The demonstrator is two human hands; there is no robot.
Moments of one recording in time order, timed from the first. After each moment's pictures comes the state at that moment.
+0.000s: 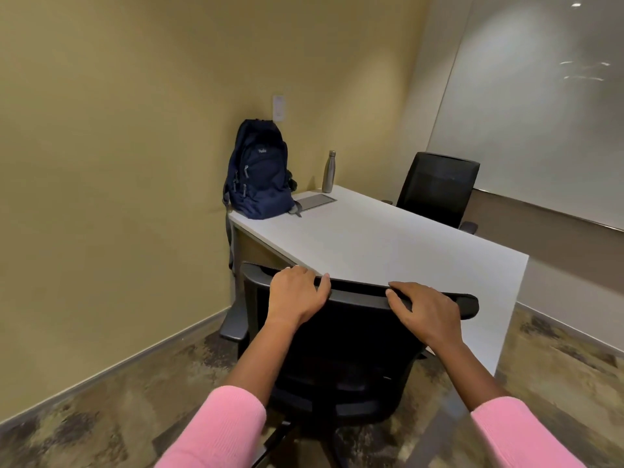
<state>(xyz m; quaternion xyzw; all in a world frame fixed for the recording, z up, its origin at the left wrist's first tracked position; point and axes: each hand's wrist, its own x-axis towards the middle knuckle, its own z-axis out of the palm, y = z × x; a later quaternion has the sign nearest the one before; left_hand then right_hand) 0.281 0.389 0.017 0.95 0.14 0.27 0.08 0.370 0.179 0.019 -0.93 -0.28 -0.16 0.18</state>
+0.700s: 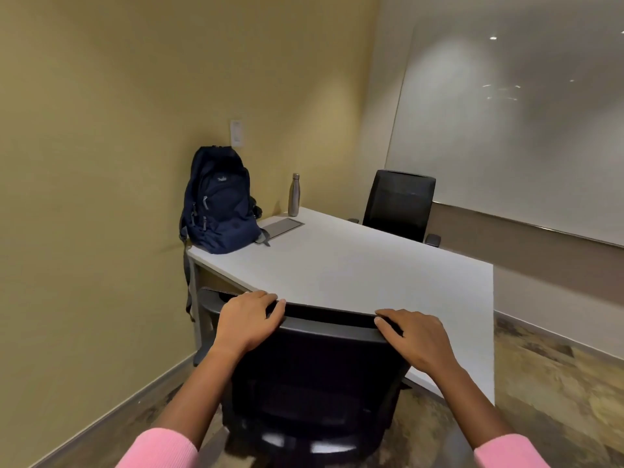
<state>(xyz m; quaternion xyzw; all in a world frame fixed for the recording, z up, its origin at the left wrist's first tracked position) 0.337 0.487 0.018 0.96 0.08 0.26 0.10 0.416 0.211 0.029 -0.95 -0.25 -0.10 0.14</state>
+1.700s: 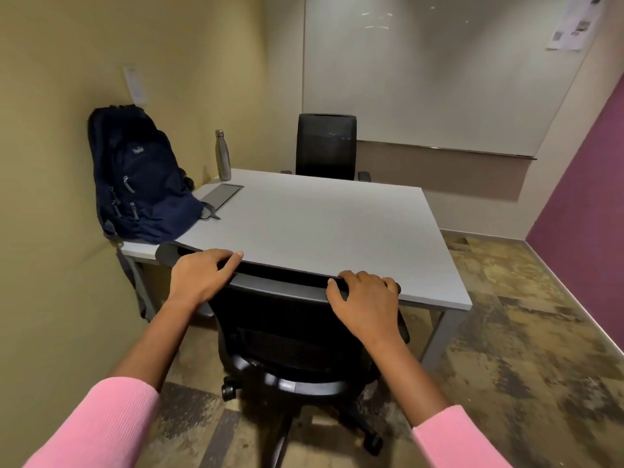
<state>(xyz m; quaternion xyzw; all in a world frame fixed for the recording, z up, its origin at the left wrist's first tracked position) 0.385 0.668 0.022 0.96 -0.04 0.22 0.18 0.335 0.413 0.009 -0.97 0.00 -0.17 0.16</state>
